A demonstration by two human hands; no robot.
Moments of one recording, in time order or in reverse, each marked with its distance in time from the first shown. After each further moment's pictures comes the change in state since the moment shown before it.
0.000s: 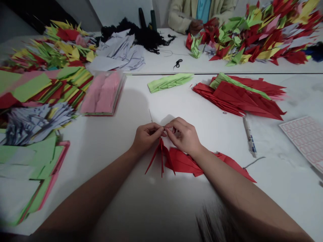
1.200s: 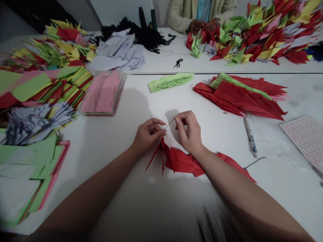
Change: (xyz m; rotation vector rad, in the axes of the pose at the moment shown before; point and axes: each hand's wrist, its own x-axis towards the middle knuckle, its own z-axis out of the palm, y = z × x) left_hand 0.004 -0.006 -0.002 -0.101 -0.050 -0.034; right_hand 0.003 -0.003 -0.002 0.025 0.258 0.125
